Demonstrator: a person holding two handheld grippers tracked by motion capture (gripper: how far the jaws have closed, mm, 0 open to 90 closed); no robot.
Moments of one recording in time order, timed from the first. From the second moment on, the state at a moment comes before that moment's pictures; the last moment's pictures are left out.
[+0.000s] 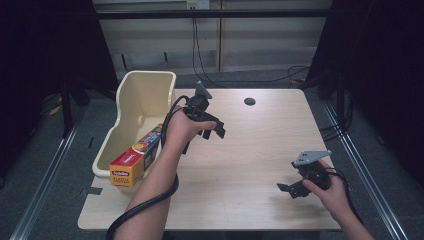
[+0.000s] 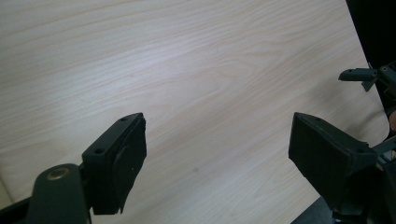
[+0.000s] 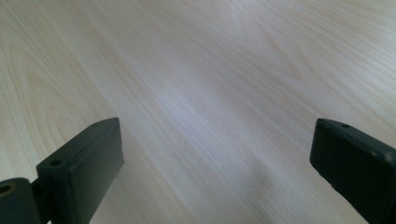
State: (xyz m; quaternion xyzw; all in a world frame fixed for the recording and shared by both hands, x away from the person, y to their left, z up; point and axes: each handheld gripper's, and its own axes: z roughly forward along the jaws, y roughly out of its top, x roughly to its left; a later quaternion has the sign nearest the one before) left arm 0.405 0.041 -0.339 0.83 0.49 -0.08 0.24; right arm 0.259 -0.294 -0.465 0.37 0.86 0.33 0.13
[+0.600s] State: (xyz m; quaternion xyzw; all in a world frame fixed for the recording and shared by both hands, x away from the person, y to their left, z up) left arm 0.397 0.026 -0.369 0.84 0.47 -0.09 0.25; right arm 0.259 -0.293 -0.464 0.37 0.86 0.33 0.13
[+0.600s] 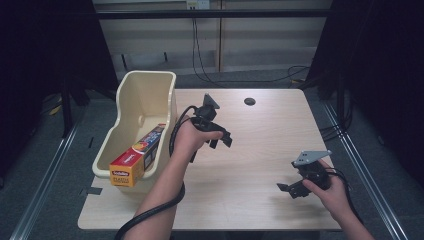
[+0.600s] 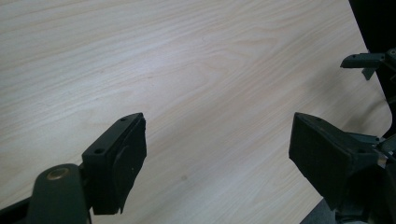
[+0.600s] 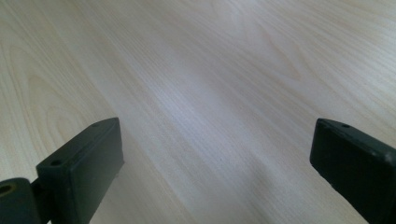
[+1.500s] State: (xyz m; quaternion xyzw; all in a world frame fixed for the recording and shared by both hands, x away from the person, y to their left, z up) left arm 0.385 0.027 -0.407 0.84 0.46 -0.11 0.26; right arm 0.259 -0.293 -0.465 0.37 0.86 0.33 0.13
